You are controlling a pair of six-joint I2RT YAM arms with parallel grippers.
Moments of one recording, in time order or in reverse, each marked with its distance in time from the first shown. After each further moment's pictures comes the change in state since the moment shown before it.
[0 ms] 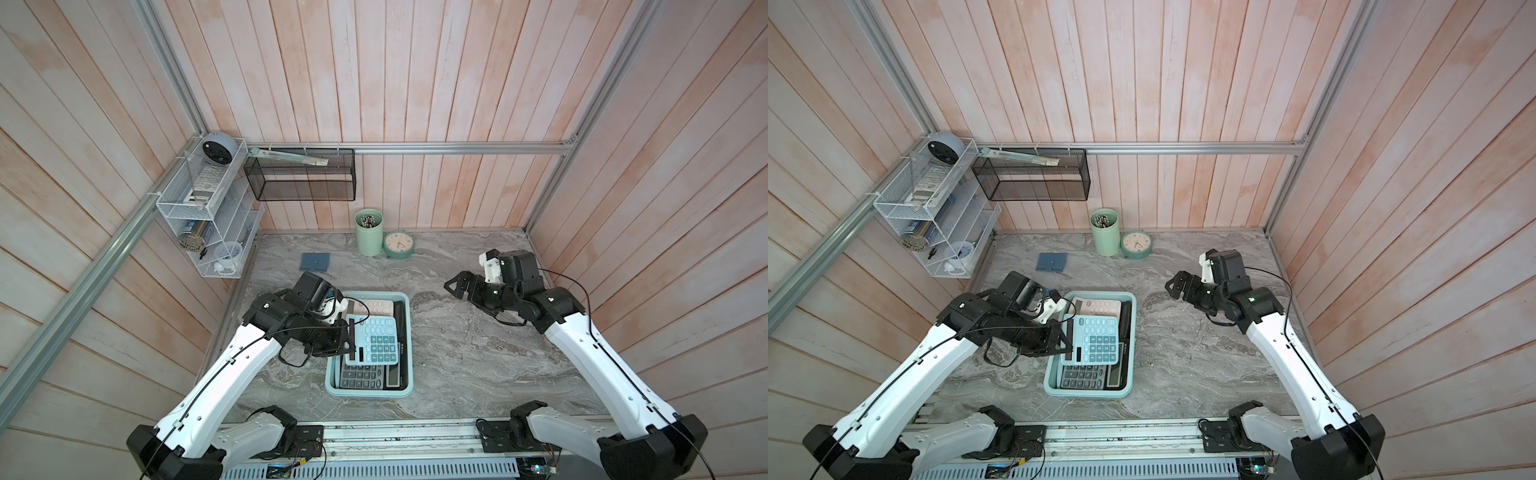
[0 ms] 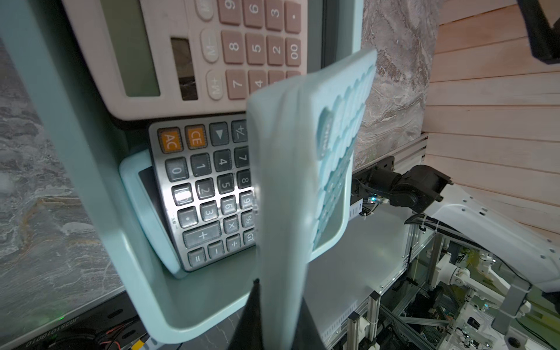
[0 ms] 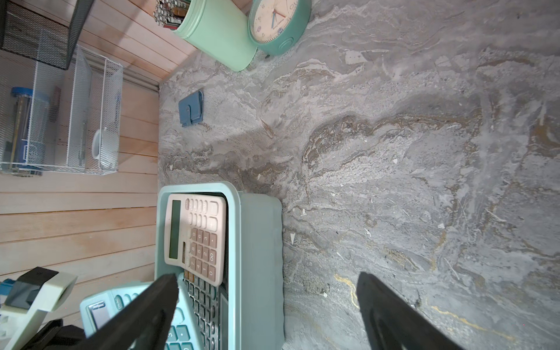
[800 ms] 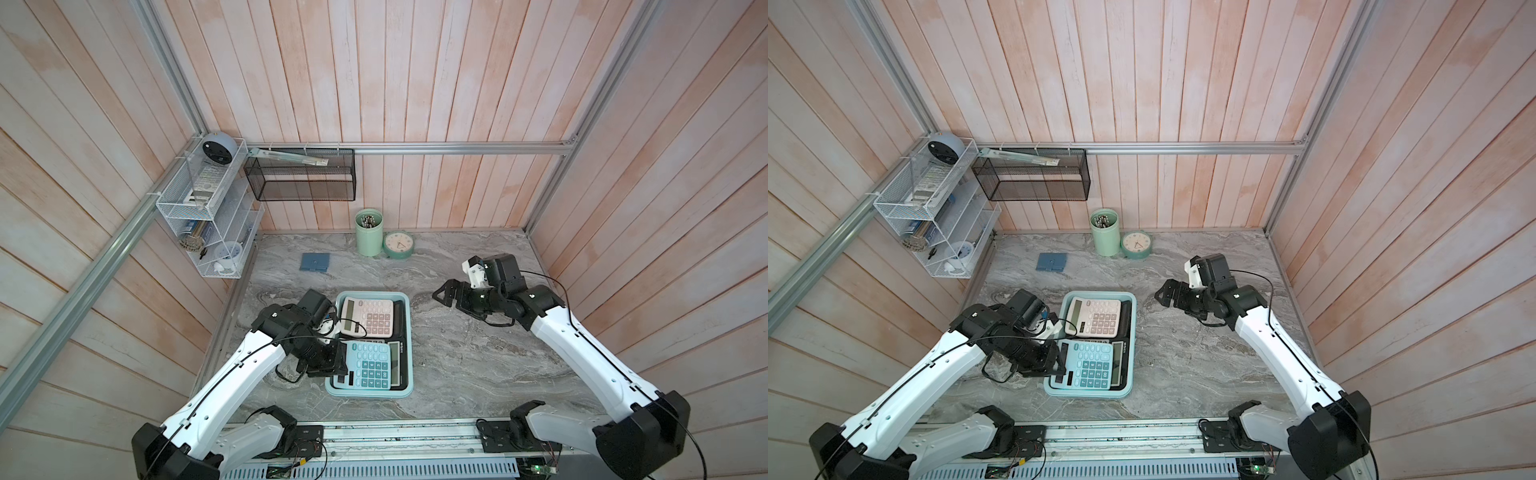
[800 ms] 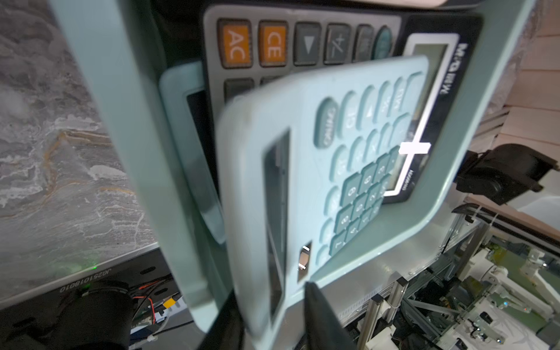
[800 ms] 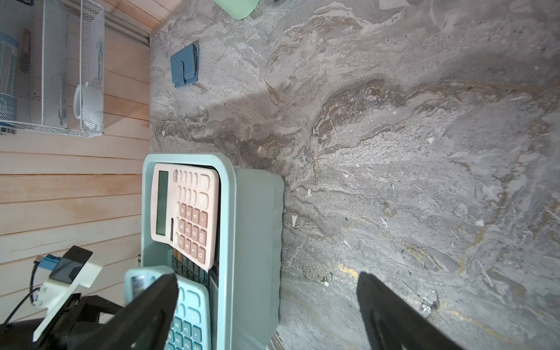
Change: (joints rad) left arm 0.002 0.004 -0.148 -0.064 -0.044 0.045; right arm 0.055 0.075 -0.038 0.039 -0.065 -0.033
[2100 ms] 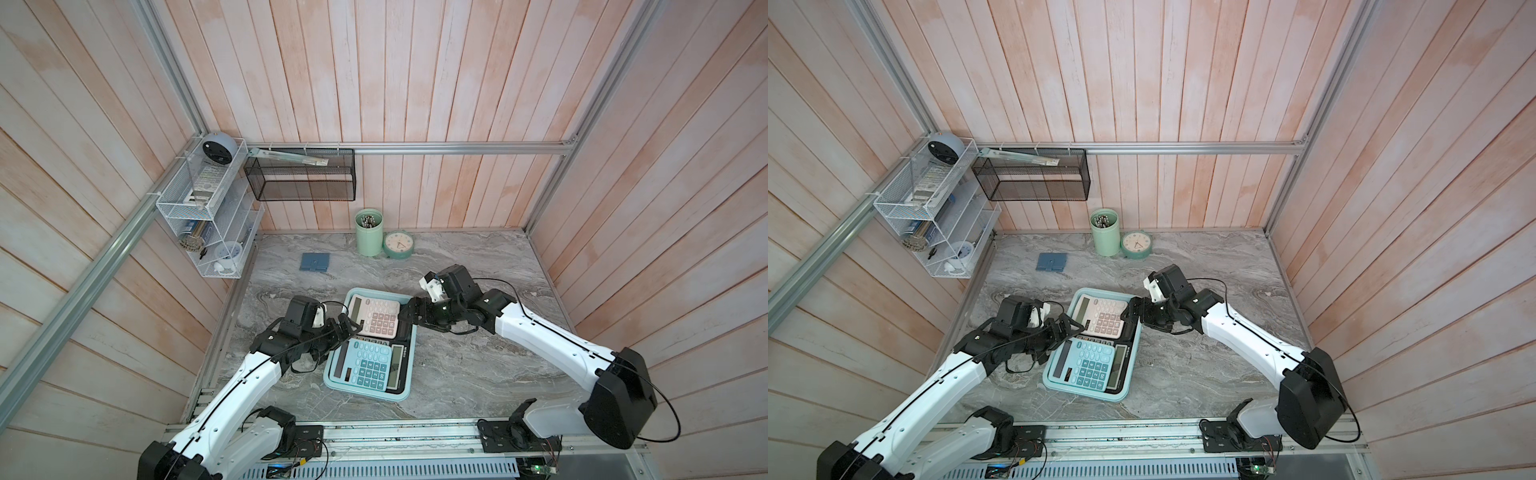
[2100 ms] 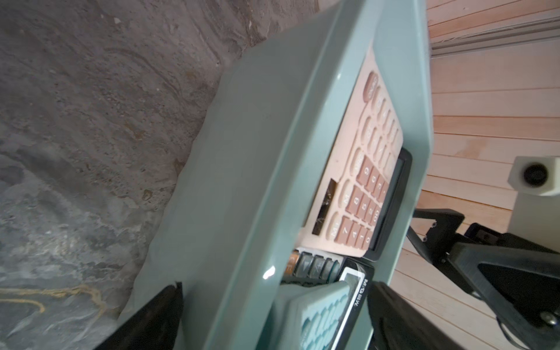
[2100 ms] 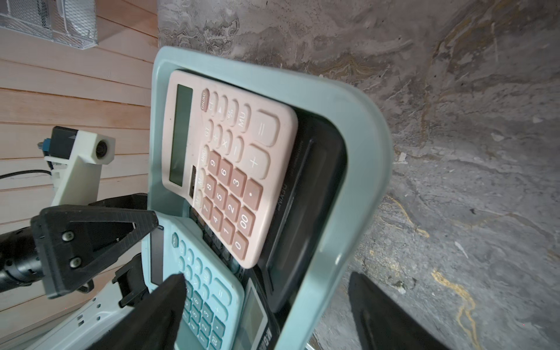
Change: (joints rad) left arm 0.132 -0.121 -0.360 0.803 0.020 -0.507; right arm 0.237 0.167 -0.033 0.168 -0.057 0.098
